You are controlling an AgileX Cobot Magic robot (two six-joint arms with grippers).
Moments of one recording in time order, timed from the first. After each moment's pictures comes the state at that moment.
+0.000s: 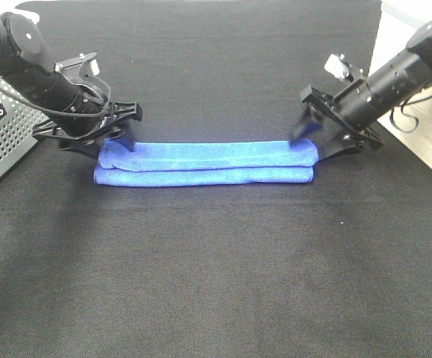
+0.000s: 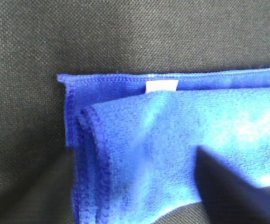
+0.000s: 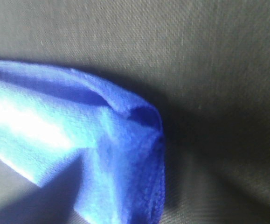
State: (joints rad) left arm -0.23 2.16 -1.46 -0.40 0.55 0.07; right arm 0.03 2.30 -1.65 0.73 0.94 -0.40
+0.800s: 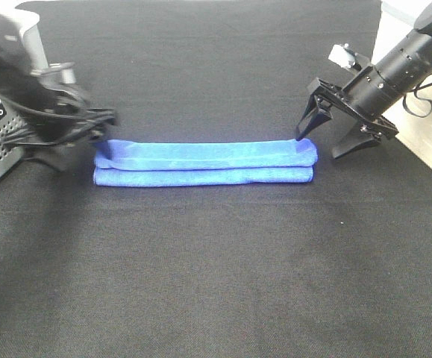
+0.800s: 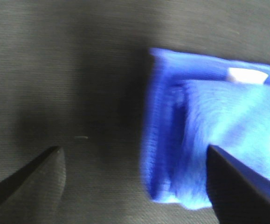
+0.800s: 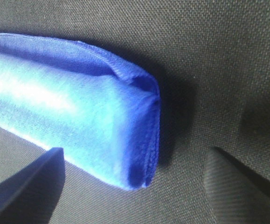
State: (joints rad) left arm -0.15 2.16 -1.46 -0.30 0.65 -0.08; right arm 0.03 2.25 -1.66 0.61 1.01 -0.35
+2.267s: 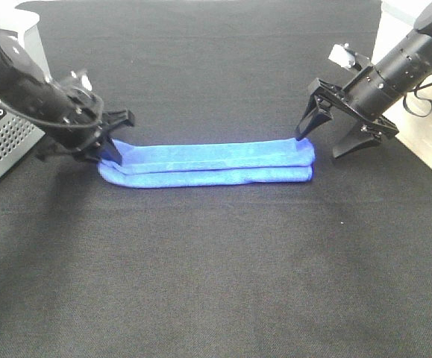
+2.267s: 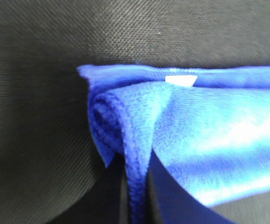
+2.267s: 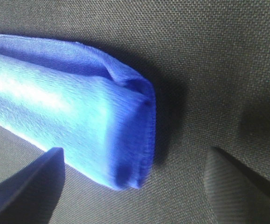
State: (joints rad) left arm -0.15 2.19 -1.46 -0.59 0.61 0.22; right arm 0.03 2.25 -1.66 0.60 1.01 -0.35
